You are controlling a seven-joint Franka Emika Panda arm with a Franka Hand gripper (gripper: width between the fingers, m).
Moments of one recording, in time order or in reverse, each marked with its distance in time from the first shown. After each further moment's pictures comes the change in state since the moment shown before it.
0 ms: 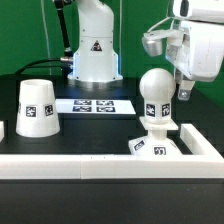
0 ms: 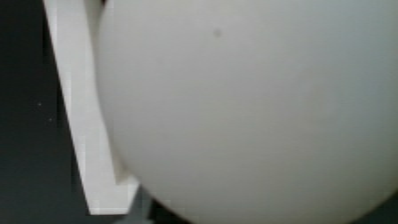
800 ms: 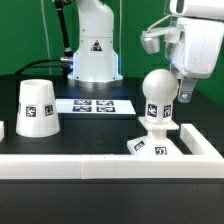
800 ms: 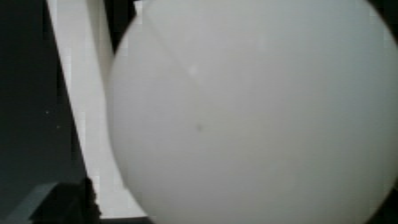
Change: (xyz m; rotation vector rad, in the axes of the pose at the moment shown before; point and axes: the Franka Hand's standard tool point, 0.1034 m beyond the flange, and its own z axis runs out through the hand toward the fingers) arm -0.009 0.002 -0.003 -0.002 0.001 0.043
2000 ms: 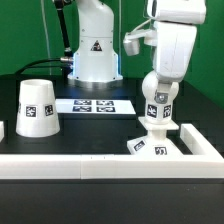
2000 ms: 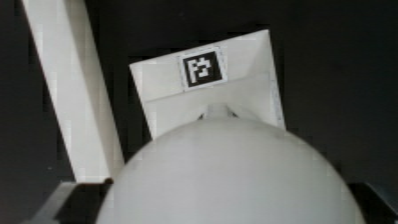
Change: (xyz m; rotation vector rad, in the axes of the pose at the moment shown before) arm -0.026 -0.003 0.007 0.018 -0.005 0.047
